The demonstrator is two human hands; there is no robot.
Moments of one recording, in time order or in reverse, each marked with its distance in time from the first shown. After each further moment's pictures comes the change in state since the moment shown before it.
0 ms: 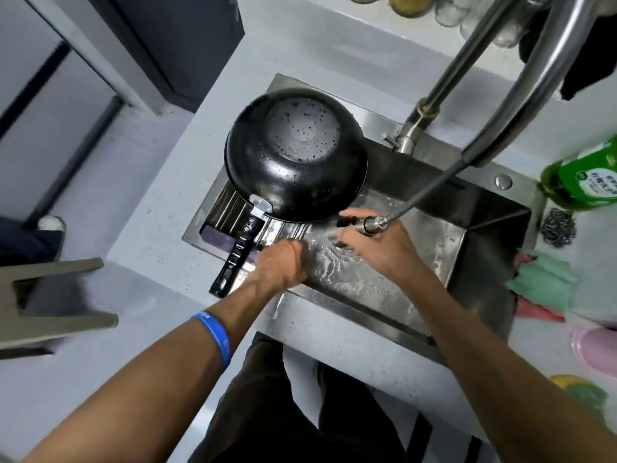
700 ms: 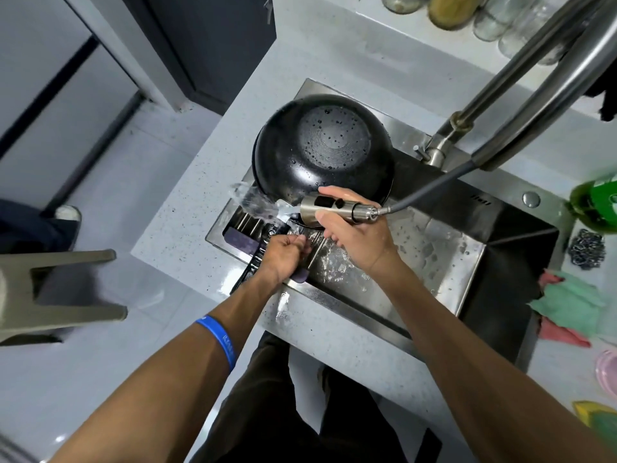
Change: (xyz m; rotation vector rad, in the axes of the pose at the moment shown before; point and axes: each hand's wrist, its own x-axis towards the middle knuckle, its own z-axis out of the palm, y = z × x) left_hand 0.012 -0.041 -0.003 -1.250 0.098 -0.318; right_hand 0.026 -0.045 0.061 0.247 -0.019 -0.224
